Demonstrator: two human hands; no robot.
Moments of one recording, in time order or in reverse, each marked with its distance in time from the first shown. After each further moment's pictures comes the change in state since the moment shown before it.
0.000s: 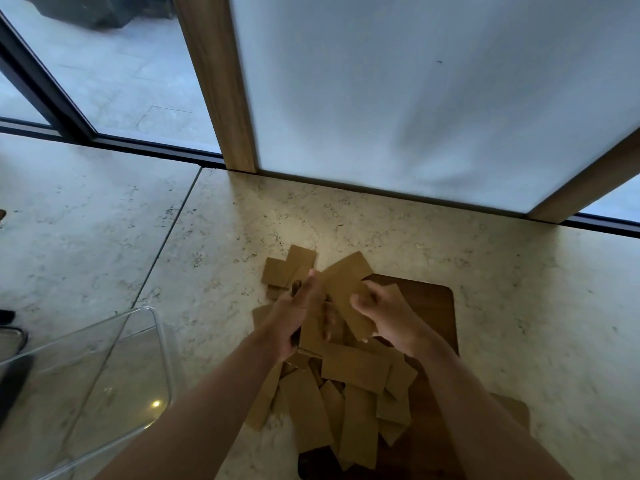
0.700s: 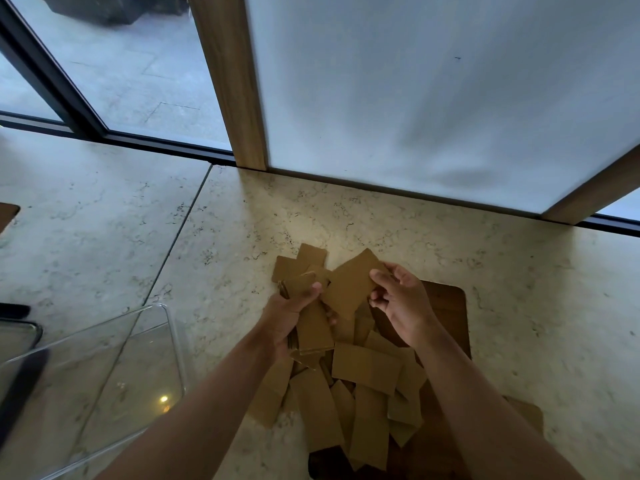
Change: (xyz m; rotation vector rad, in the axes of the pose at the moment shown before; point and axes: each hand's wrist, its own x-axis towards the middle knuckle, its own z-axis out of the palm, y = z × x) left_hand -0.017 0.003 -0.020 -0.127 0.068 0.121; right_hand 0.026 -0.001 0.005 0.511 0.263 -0.062
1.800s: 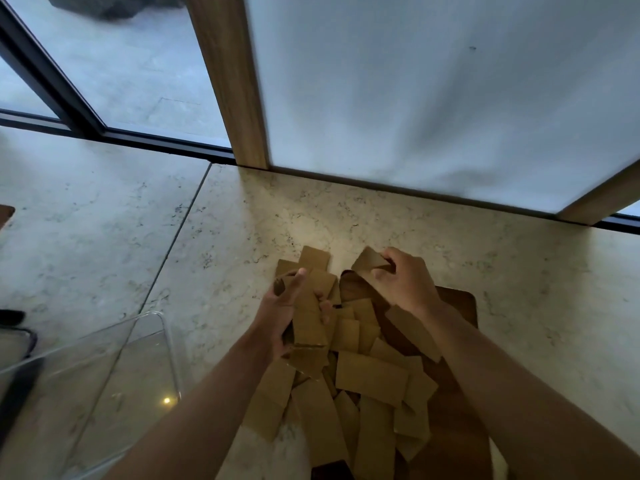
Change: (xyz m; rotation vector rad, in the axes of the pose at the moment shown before) left_hand 0.018 0.012 -0.002 -0.199 0.035 -0.009; right_hand 0.049 -0.020 -0.004 -1.241 0.070 -0.386
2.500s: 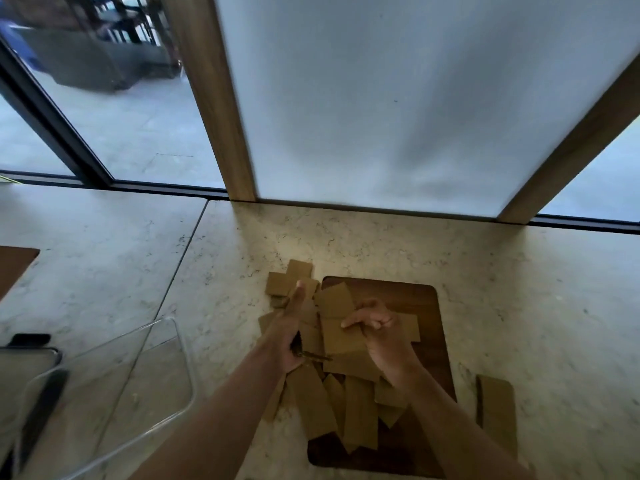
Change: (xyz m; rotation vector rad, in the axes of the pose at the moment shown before) left_hand -0.060 -0.027 0.029 0.239 0.007 -0.142; right_hand -0.148 -0.042 0.004 1.177 -0.002 -0.045
